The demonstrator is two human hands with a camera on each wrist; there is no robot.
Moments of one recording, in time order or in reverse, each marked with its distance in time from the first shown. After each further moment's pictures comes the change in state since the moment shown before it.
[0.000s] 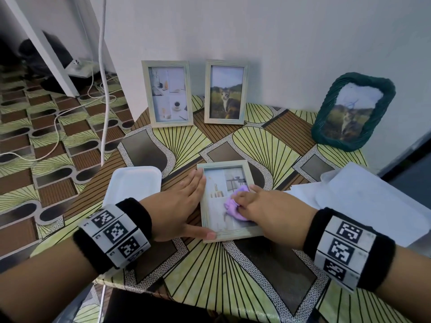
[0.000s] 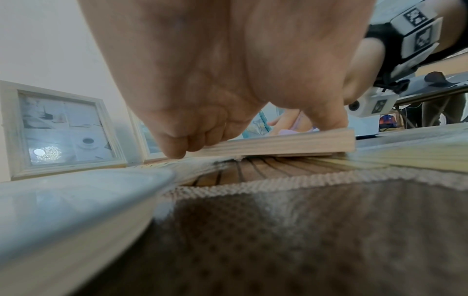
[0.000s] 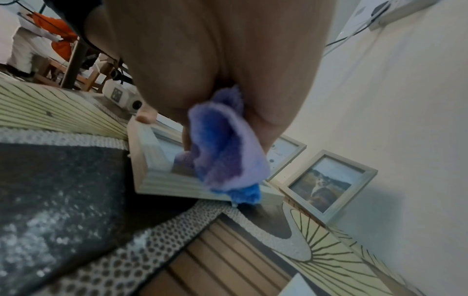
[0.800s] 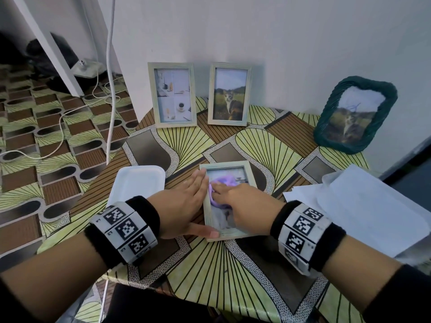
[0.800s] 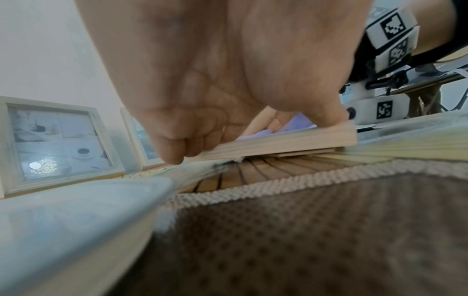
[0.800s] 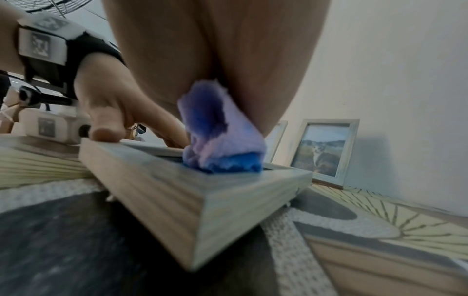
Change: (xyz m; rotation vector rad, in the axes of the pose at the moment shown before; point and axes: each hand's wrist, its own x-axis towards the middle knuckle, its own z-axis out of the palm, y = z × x) left_hand 0.003 0.001 0.005 0.054 0.031 -0.013; right_hand 0.044 -0.016 0.002 0.284 0.092 0.032
